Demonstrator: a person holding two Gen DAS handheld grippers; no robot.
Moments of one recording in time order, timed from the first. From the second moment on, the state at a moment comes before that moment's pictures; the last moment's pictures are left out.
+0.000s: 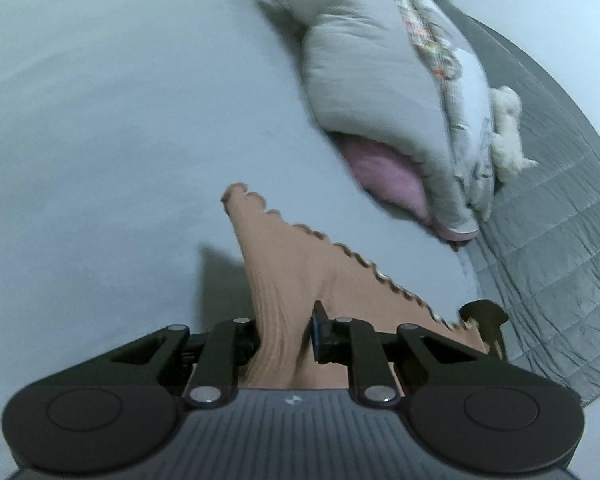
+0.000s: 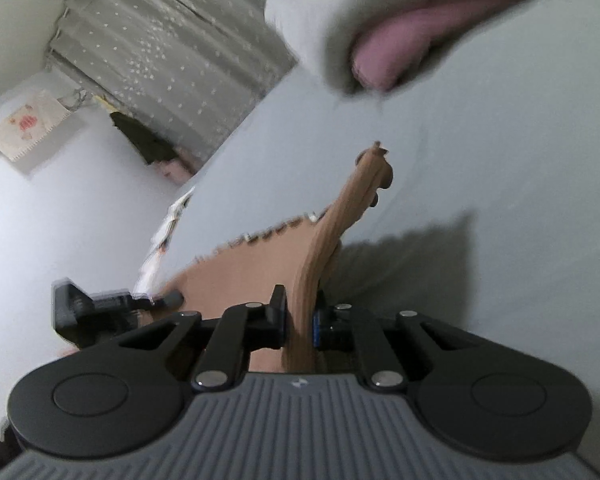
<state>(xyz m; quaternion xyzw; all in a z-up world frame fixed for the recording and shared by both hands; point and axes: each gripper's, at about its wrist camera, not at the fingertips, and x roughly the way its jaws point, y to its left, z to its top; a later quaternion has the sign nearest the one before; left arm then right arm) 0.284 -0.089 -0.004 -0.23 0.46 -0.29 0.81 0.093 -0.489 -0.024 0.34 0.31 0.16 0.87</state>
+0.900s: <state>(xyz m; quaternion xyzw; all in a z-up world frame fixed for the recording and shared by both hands) 0.245 -0.722 0.011 0.02 0.39 -0.51 0.76 -0.111 -0.774 -0.028 0.28 0.20 -0.26 0.90</state>
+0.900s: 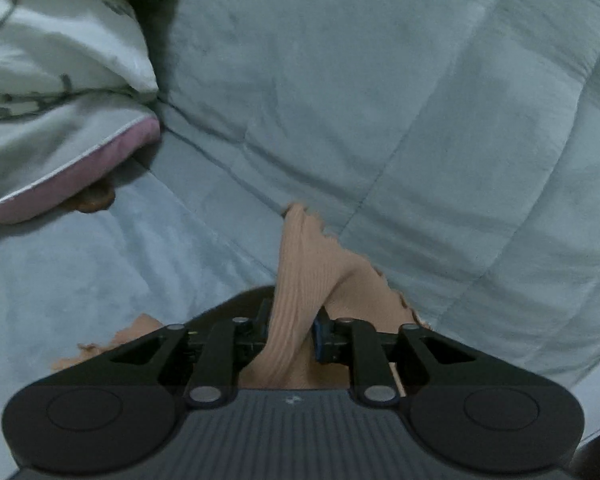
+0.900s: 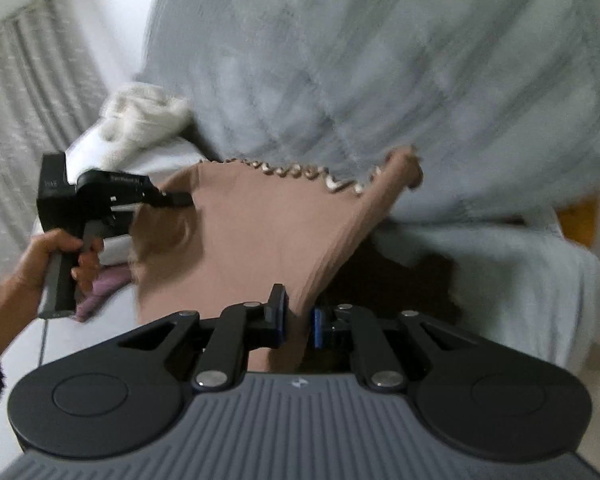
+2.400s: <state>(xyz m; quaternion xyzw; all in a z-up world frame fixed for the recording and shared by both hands) 0.086 -0.233 0.093 0.15 0.37 -0.12 0.91 -0.021 -0.461 0.069 0.10 0.30 -0.09 0.94</state>
